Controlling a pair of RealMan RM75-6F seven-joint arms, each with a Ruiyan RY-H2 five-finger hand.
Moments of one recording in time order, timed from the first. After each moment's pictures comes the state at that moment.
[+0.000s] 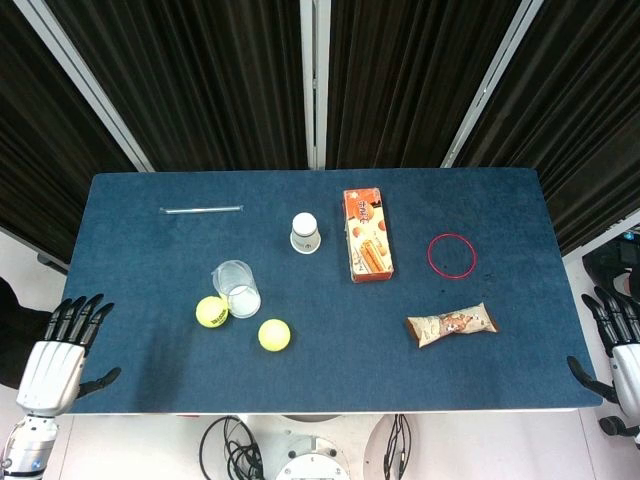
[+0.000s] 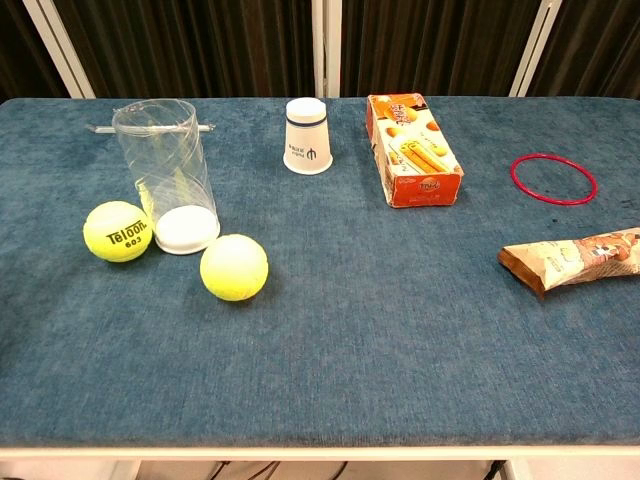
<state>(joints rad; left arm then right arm) -0.06 -1.18 0.01 -1.67 1.68 1.58 0.14 -0.01 -0.98 0.02 -1.63 -1.62 1.61 0.12</state>
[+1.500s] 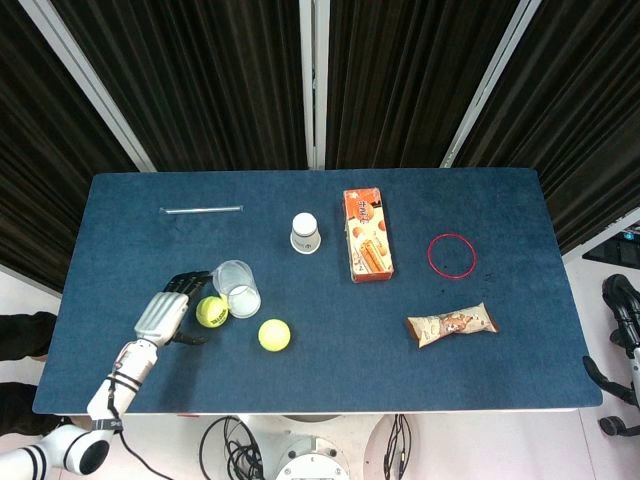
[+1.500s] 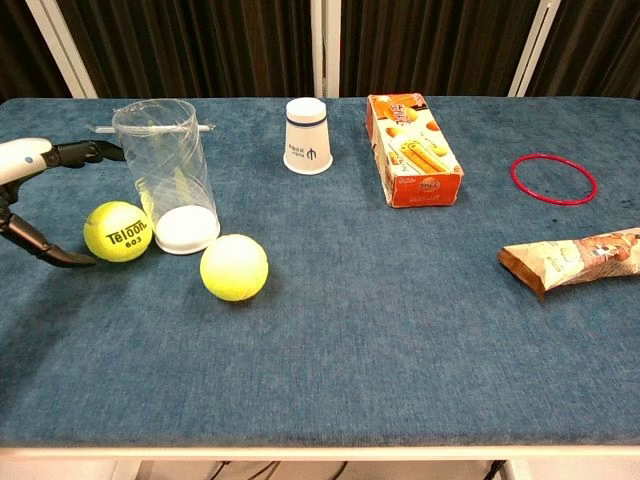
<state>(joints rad) -0.44 -1.47 -0.11 -1.44 1.40 1.02 -0.10 -0.03 -0.97 0.03 -1.59 -1.59 1.62 0.19</state>
